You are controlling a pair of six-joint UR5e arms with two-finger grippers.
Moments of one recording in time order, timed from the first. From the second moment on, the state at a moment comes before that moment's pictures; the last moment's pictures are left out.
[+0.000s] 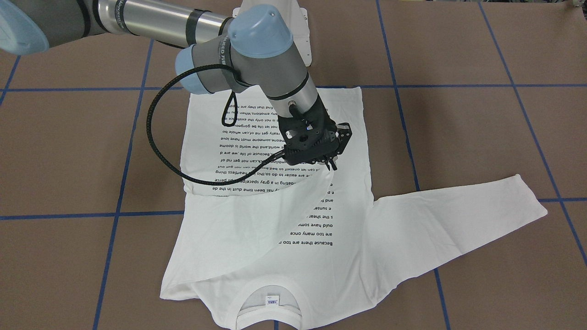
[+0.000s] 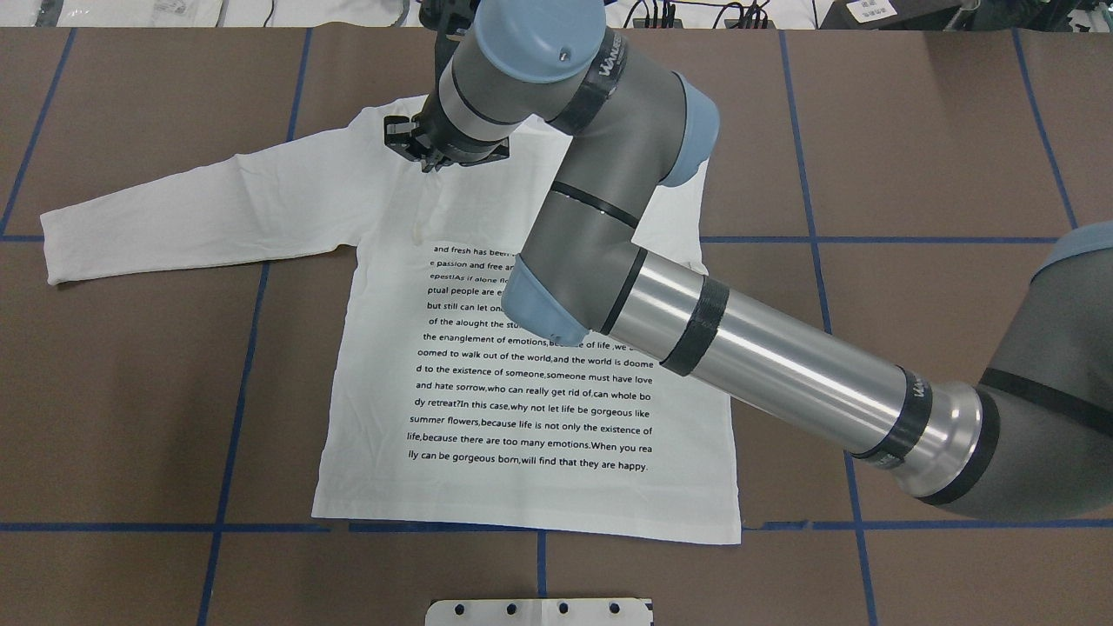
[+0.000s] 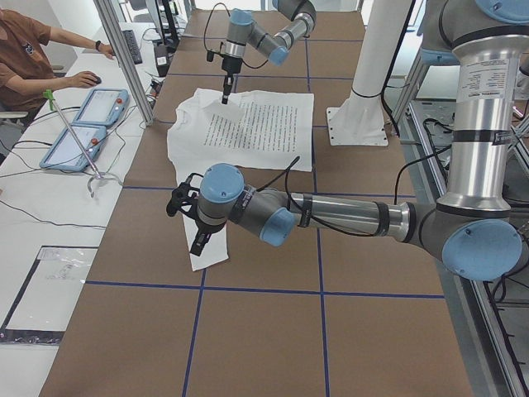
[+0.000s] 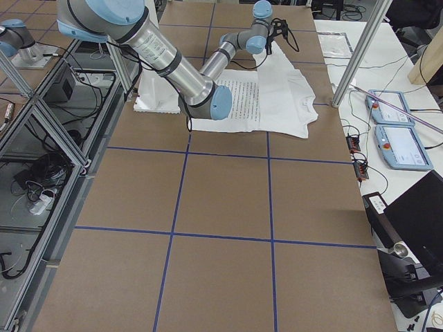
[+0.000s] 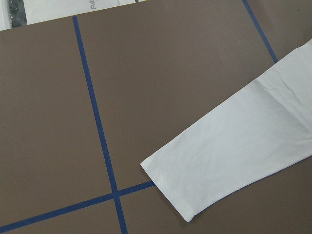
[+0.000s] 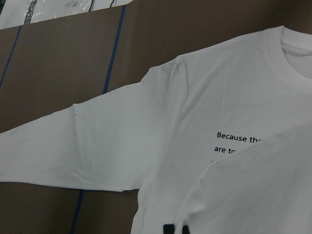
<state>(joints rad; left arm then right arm) -1.55 -1.57 -1.66 -2.01 -2.43 -0.11 0.63 -0.51 1.28 -1.14 1.90 1.19</state>
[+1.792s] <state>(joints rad) -1.55 -1.59 -1.63 -2.01 -2.43 -0.12 0.54 -0.34 0.93 -0.93 1.71 1.25</state>
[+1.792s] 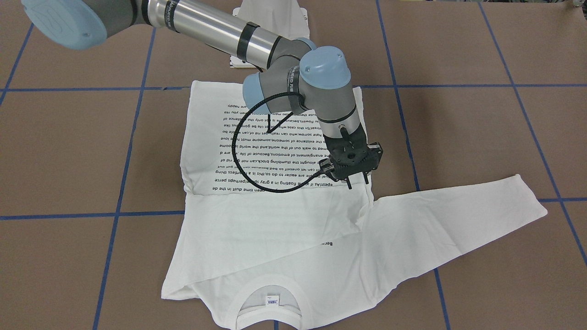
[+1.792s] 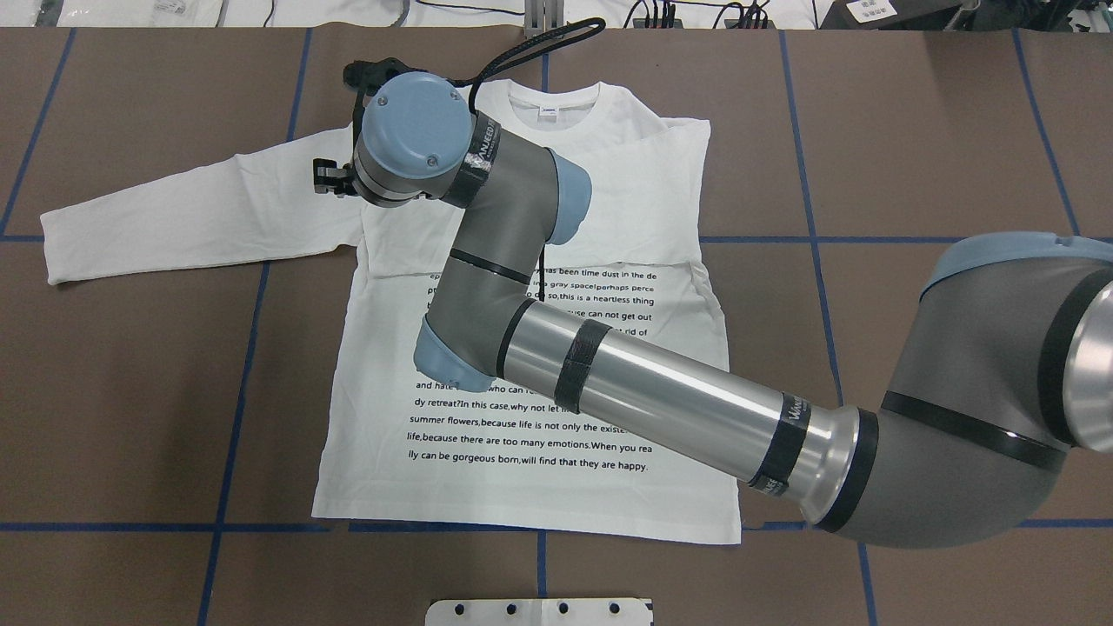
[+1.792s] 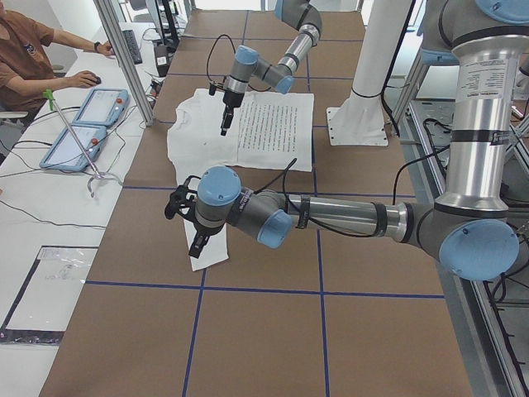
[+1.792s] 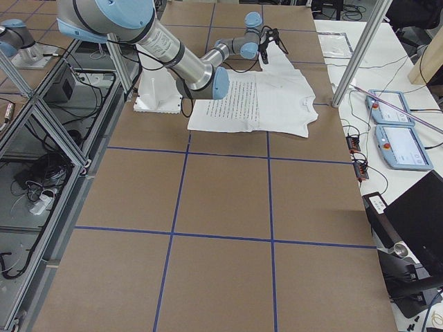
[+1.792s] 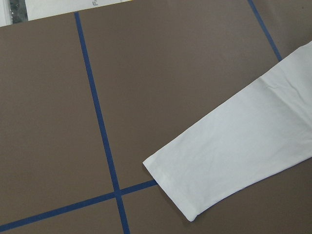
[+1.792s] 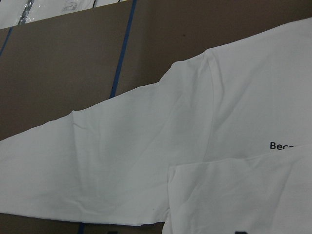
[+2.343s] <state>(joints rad) -1.39 -1.61 -1.57 -2.13 -2.33 -0.39 0.68 -0.48 1.22 -1.35 1.89 1.23</state>
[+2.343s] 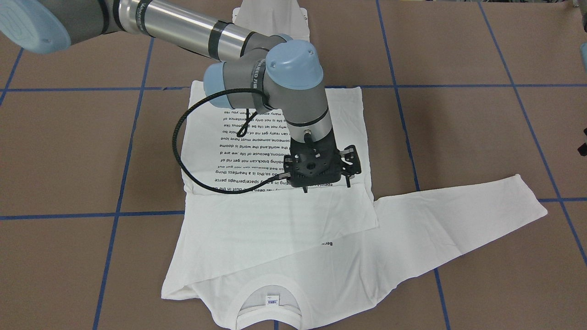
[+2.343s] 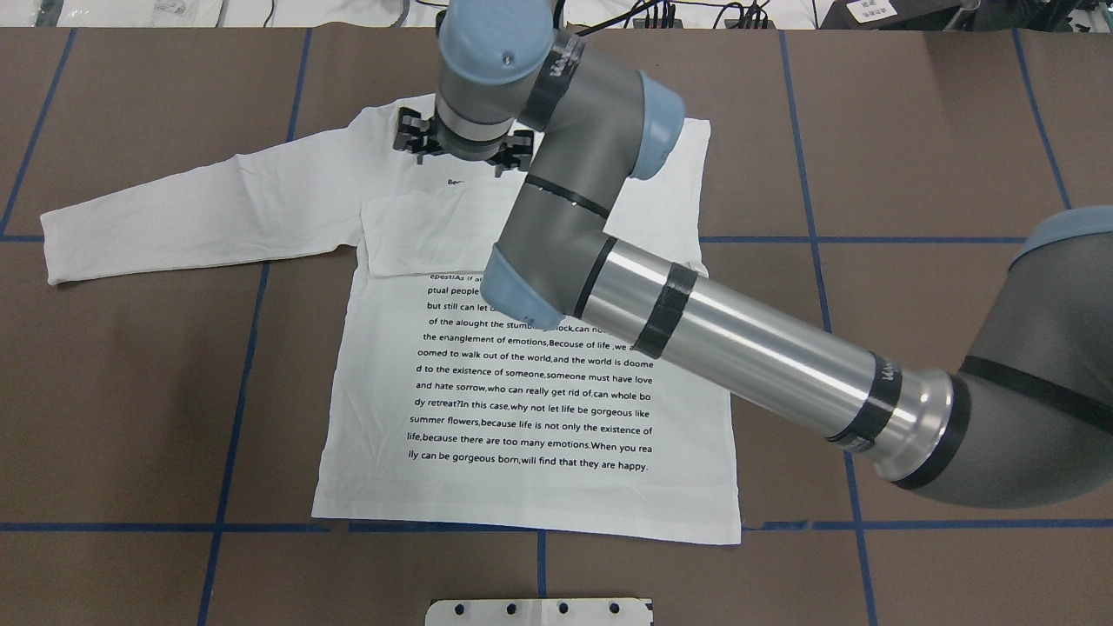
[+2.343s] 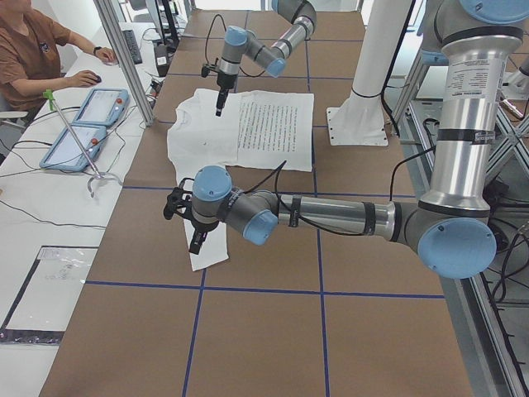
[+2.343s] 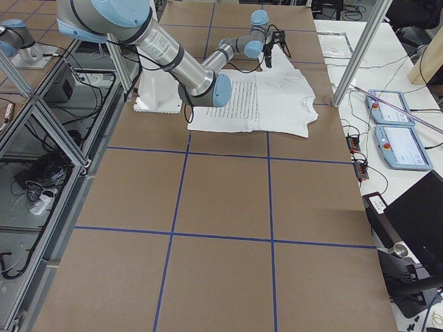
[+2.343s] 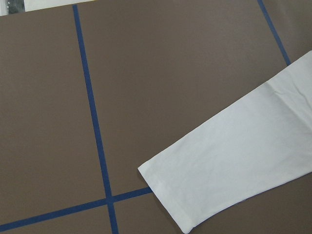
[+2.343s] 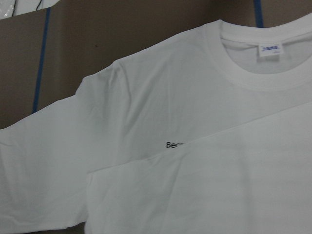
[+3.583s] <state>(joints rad) -1.16 -1.70 -1.22 -2.45 -2.11 -0.71 1.13 -1.11 1.80 -1.88 2.20 0.46</state>
